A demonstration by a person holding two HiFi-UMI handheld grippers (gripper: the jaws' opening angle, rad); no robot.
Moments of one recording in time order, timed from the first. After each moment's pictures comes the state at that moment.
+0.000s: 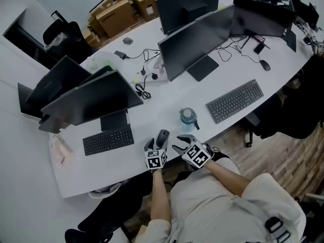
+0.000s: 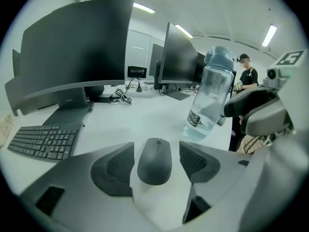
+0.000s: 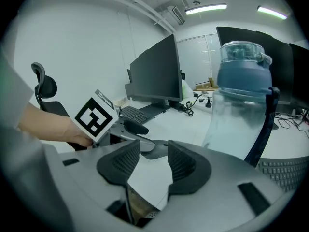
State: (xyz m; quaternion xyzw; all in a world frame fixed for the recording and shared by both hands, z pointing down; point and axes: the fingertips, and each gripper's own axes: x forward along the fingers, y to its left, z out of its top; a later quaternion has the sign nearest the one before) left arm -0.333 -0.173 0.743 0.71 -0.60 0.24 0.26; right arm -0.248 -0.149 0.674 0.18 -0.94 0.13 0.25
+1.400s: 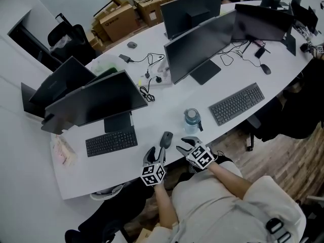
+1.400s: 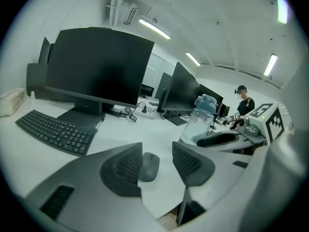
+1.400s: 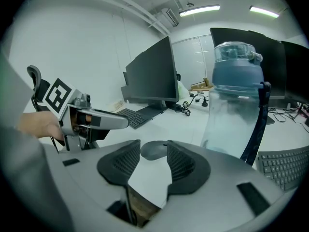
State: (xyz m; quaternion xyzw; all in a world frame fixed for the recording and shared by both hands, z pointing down) left arm -0.346 -0.123 0.662 0.72 -0.64 0.08 0.25; right arm -0.246 -0.143 0.669 0.20 -0.94 0.15 0.25
